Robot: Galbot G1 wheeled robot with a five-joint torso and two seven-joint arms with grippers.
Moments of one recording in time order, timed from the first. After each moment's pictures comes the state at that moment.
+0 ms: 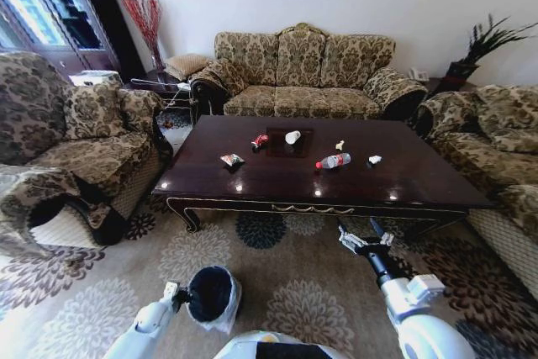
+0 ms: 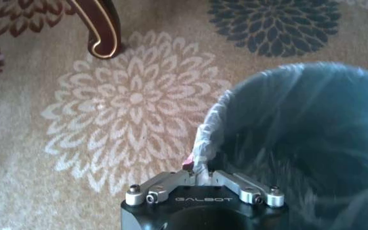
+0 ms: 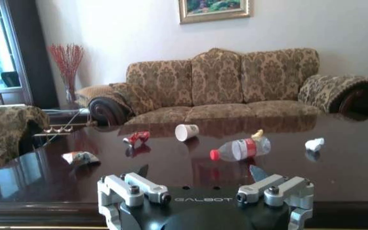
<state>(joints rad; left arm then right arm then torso) 1.35 -1.11 -0.41 -1.22 -0.25 0.32 0.14 -1.80 1.22 0.66 2.35 0.45 -0.12 0.05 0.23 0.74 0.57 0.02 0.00</state>
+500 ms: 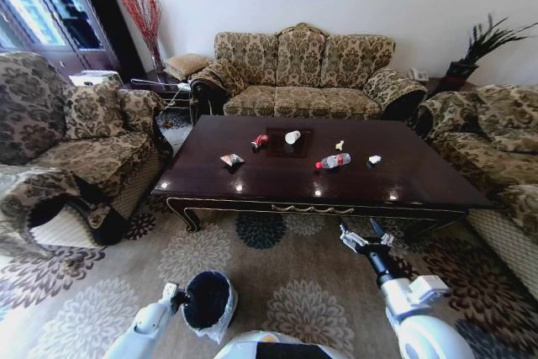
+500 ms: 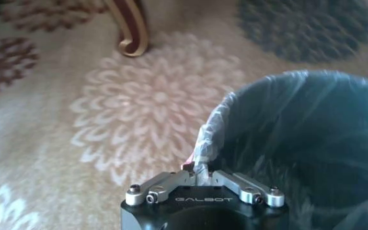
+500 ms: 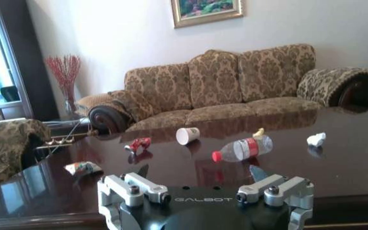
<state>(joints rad) 1.35 -1.12 -0.50 -1.23 -0.31 0.32 0.09 -1.79 1.22 0.66 2.35 0.50 -0.11 0.06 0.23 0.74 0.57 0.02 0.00</state>
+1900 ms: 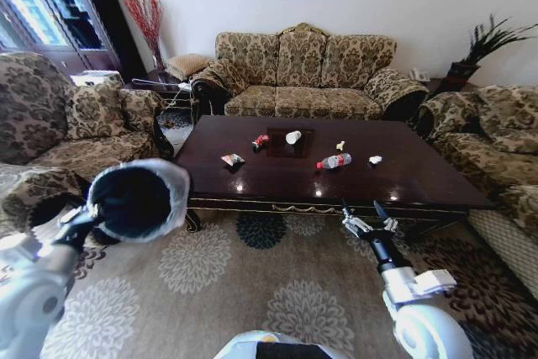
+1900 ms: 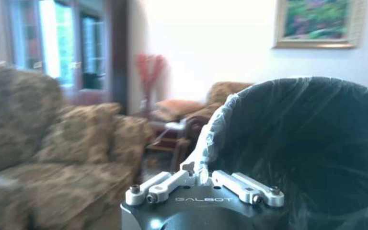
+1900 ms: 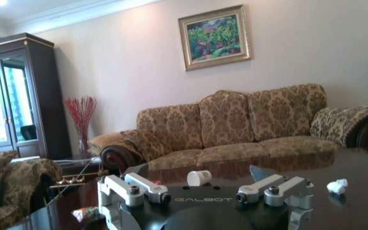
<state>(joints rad) 1.60 -1.04 -1.21 -2.27 -0.83 0.37 -0.08 -1.73 1.23 0.67 2.35 0.51 0.00 0.00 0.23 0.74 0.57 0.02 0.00</state>
